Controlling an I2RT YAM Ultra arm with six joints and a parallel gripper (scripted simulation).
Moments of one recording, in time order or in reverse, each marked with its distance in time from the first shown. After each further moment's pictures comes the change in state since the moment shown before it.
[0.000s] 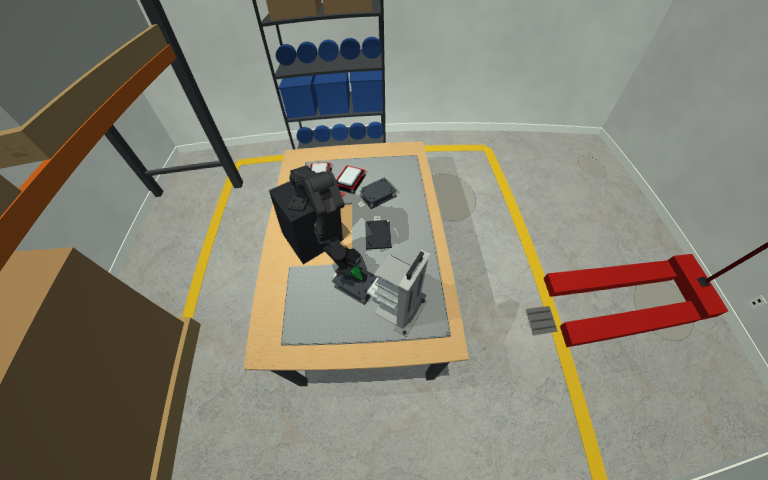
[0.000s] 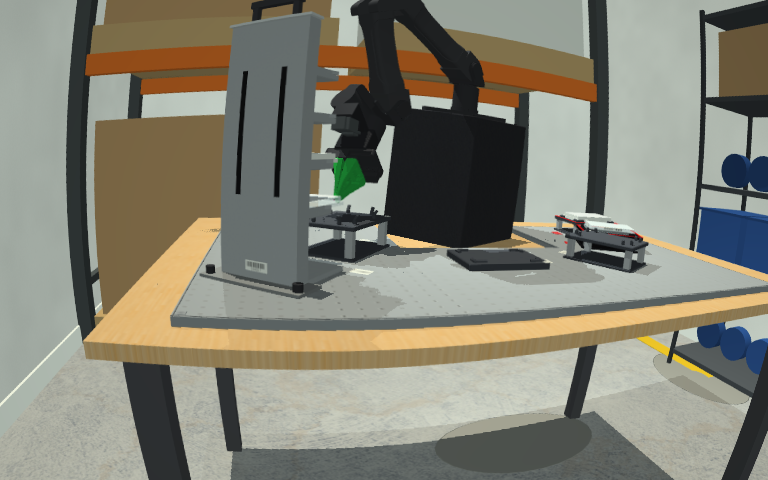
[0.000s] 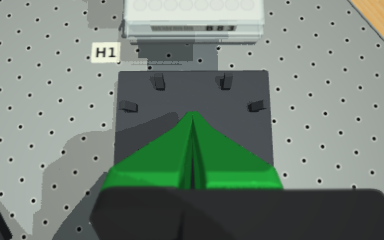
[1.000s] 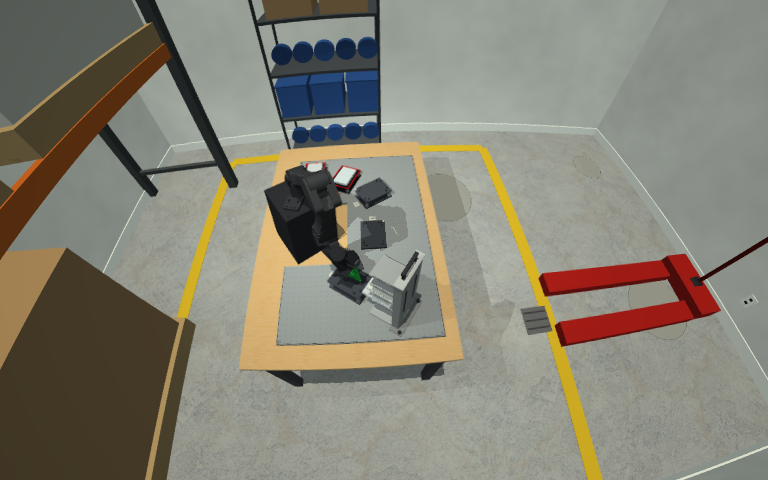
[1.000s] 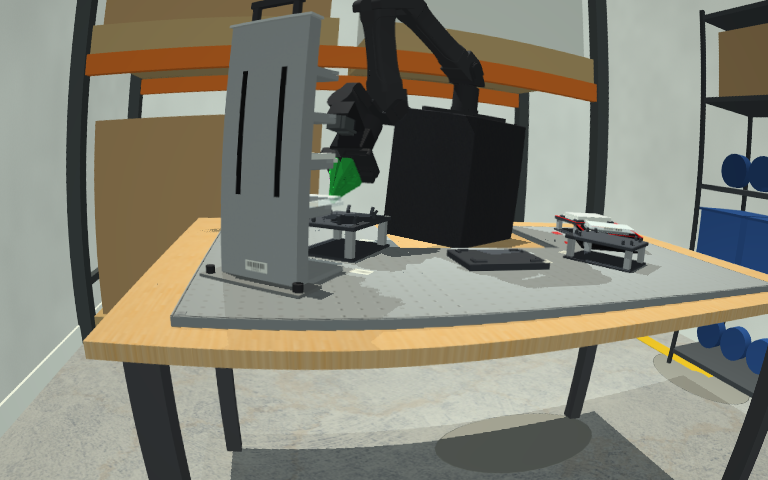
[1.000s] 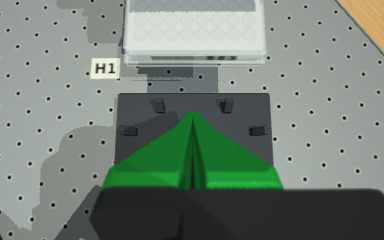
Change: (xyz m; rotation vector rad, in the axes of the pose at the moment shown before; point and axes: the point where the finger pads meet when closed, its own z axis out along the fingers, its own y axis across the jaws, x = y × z) arm -0.014 0.000 0.012 -0.001 -0.003 -0.002
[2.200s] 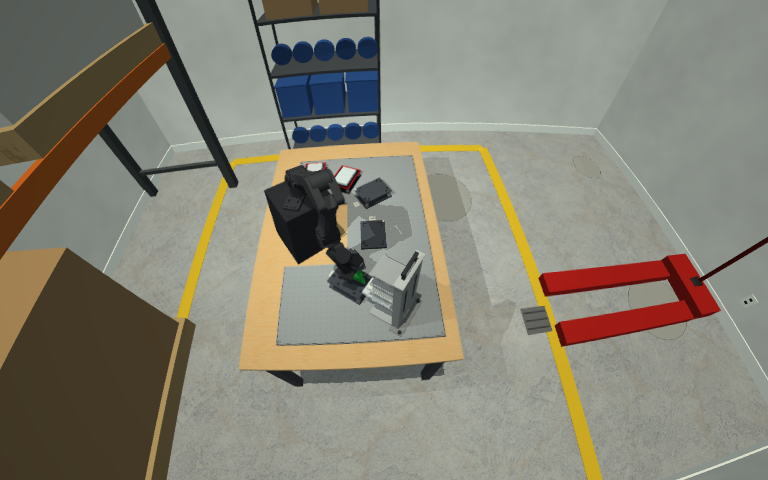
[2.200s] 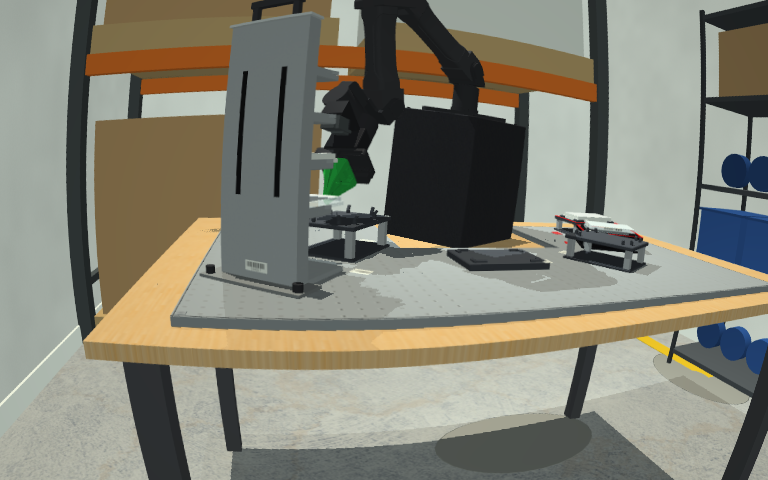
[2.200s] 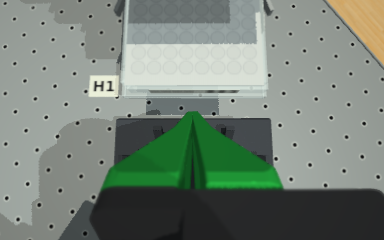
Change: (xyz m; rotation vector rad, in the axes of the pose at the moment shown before) arm -0.014 0.000 0.015 0.000 0.002 0.001
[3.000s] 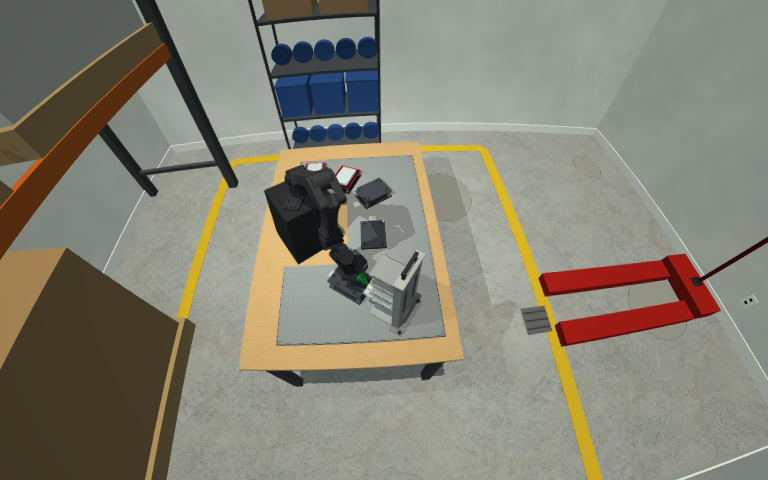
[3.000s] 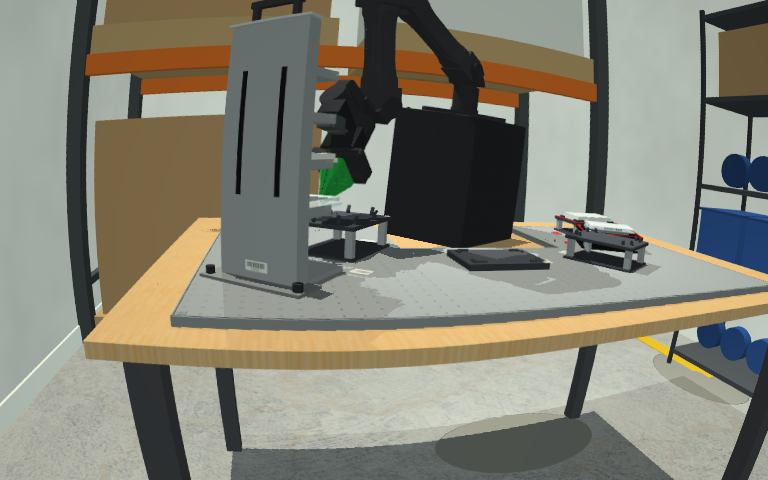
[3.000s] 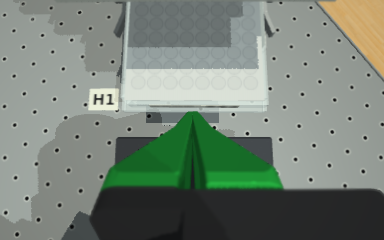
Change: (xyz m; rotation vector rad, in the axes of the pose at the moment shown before) arm -0.011 0.000 0.009 0.000 -0.002 -0.002
